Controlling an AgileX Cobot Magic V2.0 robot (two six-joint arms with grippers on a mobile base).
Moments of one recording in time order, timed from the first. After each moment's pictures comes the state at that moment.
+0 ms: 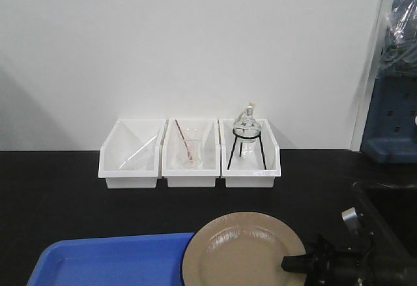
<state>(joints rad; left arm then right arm) -0.03 0.41 -0.17 -0.03 0.08 0.11 -0.07 1.90 -0.87 1.68 0.87 -1.13</state>
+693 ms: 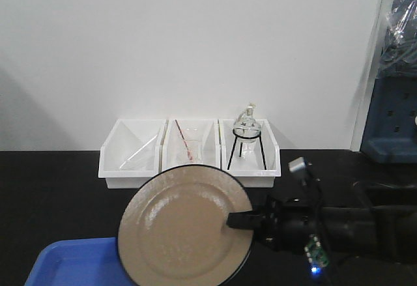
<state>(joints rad) -0.03 0.41 -0.17 -0.03 0.08 0.11 0.19 1.81 -1.08 1.66 0.80 -1.06</state>
